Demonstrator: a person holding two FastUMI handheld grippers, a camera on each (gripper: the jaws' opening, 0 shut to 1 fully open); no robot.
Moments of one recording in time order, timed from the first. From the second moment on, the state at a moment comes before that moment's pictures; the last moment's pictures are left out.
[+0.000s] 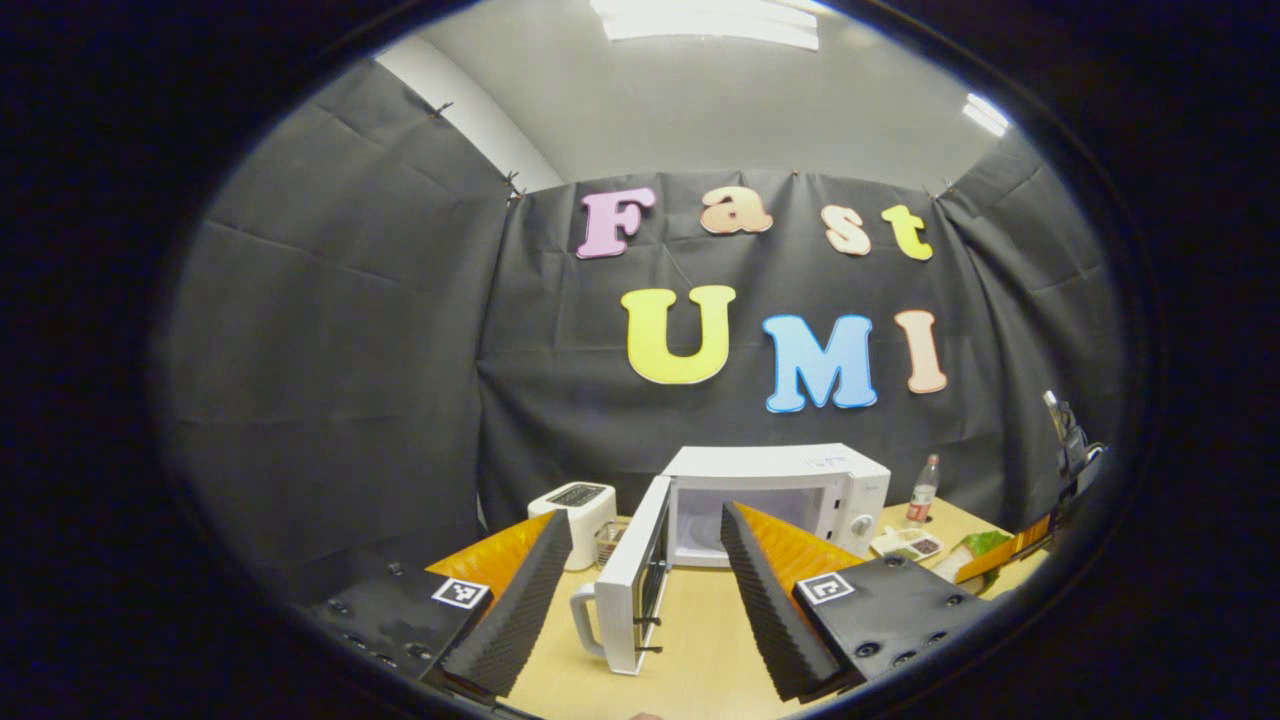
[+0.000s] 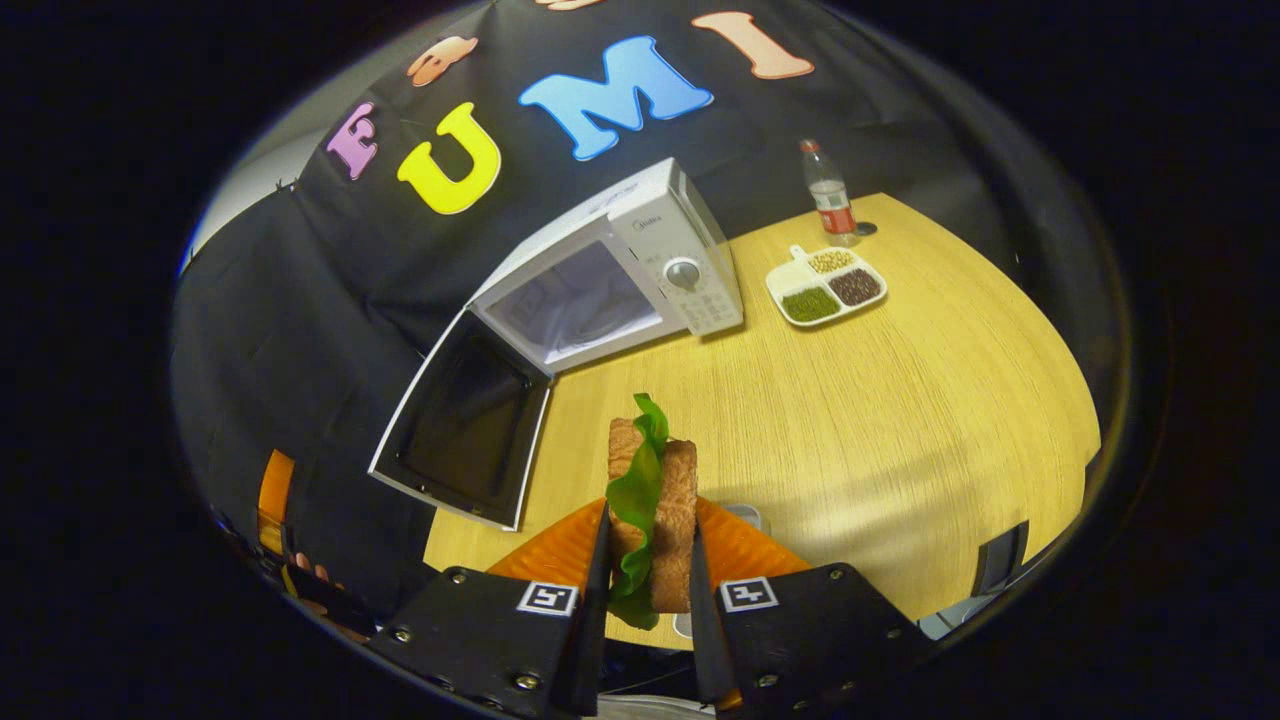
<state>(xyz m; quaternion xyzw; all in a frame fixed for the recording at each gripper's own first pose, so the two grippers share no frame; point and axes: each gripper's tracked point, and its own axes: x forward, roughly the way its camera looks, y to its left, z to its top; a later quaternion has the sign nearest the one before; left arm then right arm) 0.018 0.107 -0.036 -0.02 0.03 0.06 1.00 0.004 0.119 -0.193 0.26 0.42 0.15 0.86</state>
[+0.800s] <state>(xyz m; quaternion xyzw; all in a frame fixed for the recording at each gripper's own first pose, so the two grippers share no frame) 0.057 0.230 -0.041 0.00 0.04 0.12 0.99 0.145 0.253 -0.184 0.35 0.33 0.12 0.87</state>
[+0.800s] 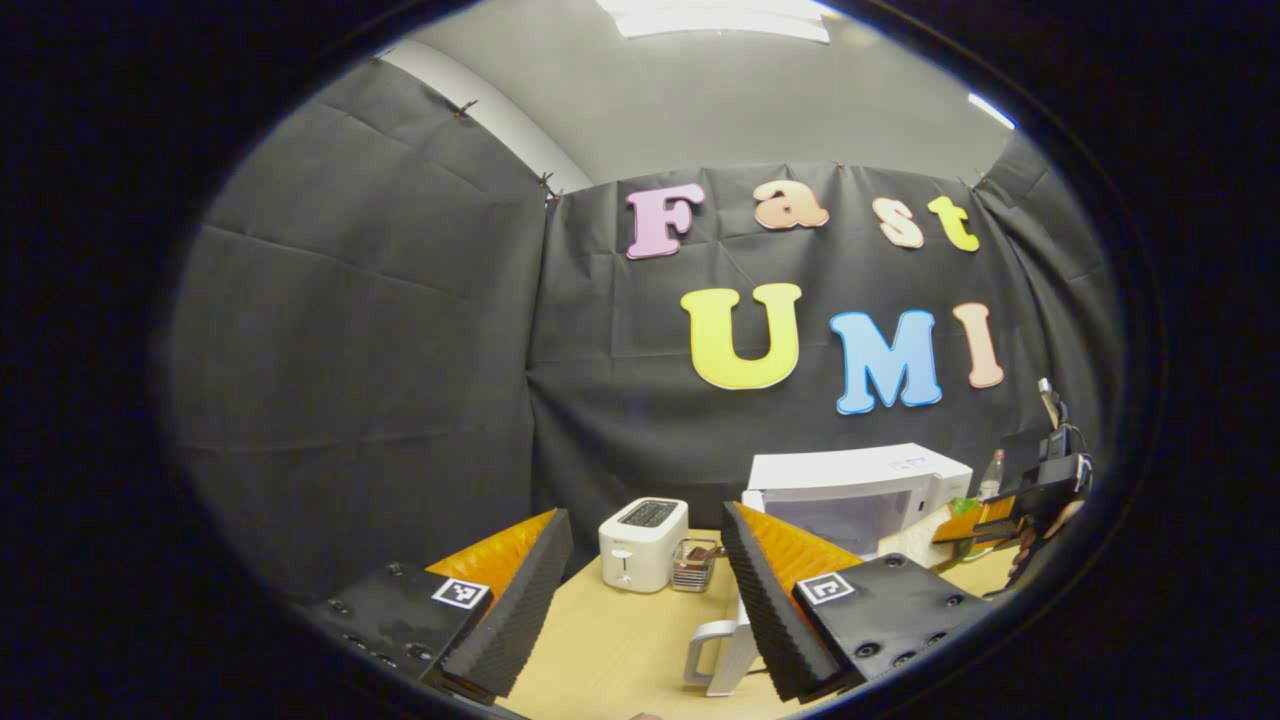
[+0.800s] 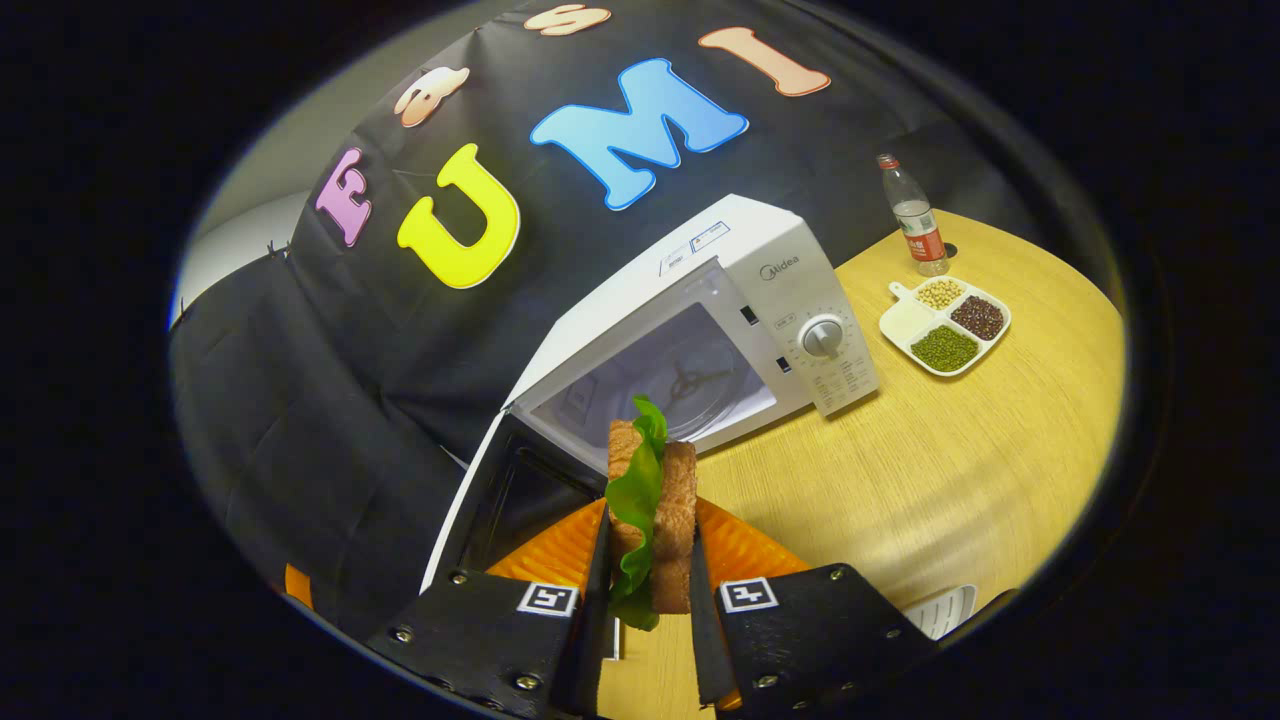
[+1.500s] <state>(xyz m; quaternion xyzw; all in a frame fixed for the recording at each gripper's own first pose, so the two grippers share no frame) 0.104 0.302 -0.081 0.01 0.08 0.15 0.99 0.273 0.303 -0.231 0.39 0.22 0.03 0.89</state>
